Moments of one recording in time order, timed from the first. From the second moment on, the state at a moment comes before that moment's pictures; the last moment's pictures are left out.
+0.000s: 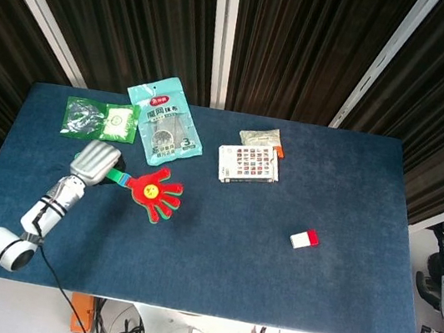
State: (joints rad) left arm -0.68 -1.48 -0.19 -1.15 1.44 0.93 -0.18; right arm 0.07 -1.07 0.10 -1.56 -1.43 1.46 0.02
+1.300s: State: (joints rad) left arm -0.69 -1.48 -0.16 -1.10 1.64 0.96 -0.14; right arm 0.08 -1.08 0.10 -1.54 -1.42 1.44 0.03
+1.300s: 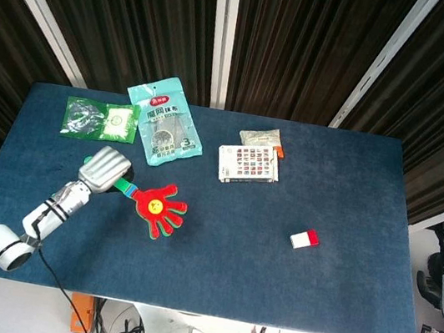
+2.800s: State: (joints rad) left arm -0.69 -1.50 -0.10 -1.19 1.54 0.91 0.06; right arm 0.08 -1.07 0.09 -1.51 -1.42 1.42 0.07
